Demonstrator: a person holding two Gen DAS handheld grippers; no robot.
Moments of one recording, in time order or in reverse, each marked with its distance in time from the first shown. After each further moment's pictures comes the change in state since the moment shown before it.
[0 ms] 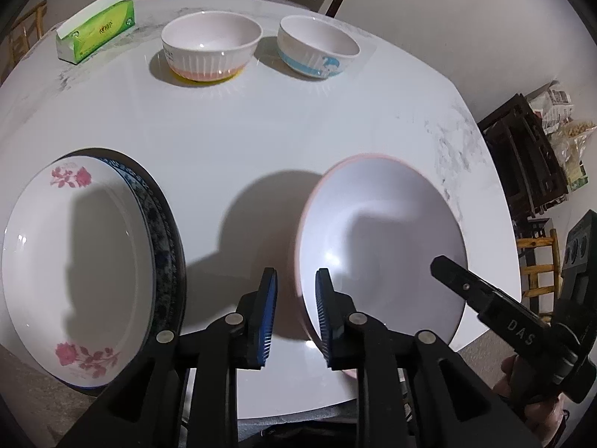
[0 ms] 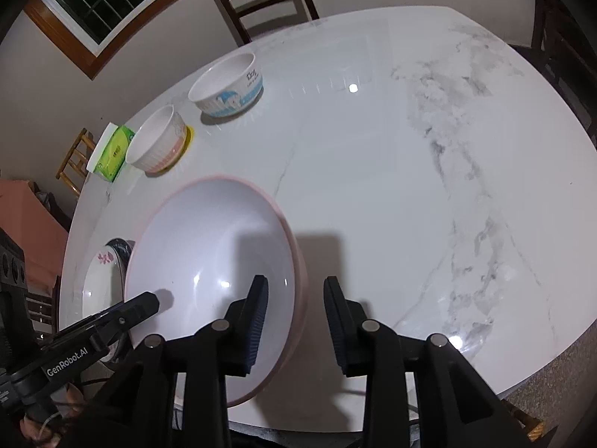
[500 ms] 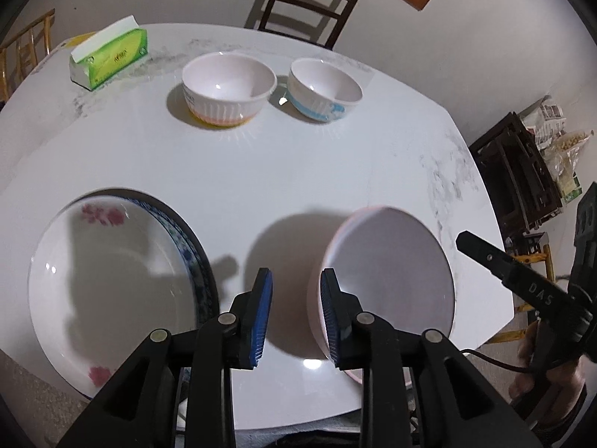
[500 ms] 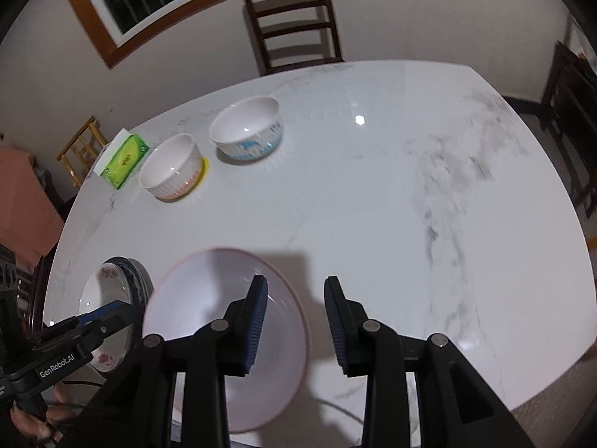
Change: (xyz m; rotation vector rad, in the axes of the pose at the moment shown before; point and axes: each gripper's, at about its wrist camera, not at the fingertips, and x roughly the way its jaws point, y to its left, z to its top) left arm -0.035 0.017 0.018 -0.001 -0.100 -0.011; right arm -0.026 0.033 0.049 -0.168 -0.071 -0.036
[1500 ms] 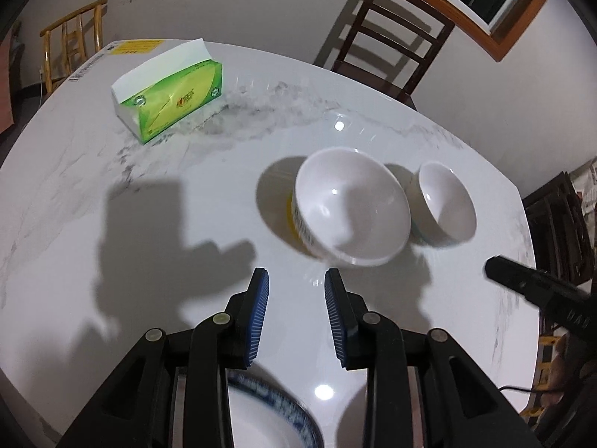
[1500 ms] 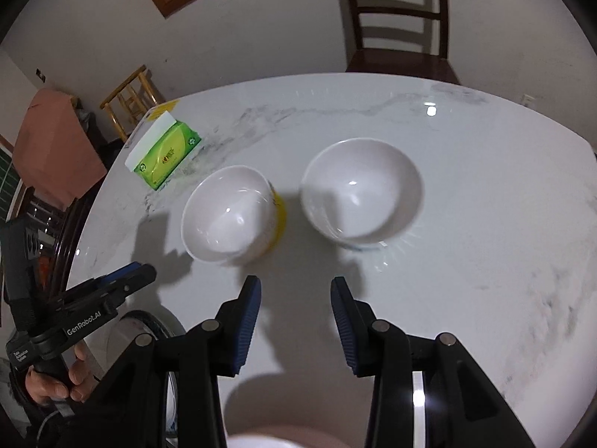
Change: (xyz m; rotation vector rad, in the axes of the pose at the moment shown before) left arm 0.031 0.098 0.138 -0.162 -0.058 0.156; right arm 0.110 0.097 0.147 -0.209 0.182 0.177
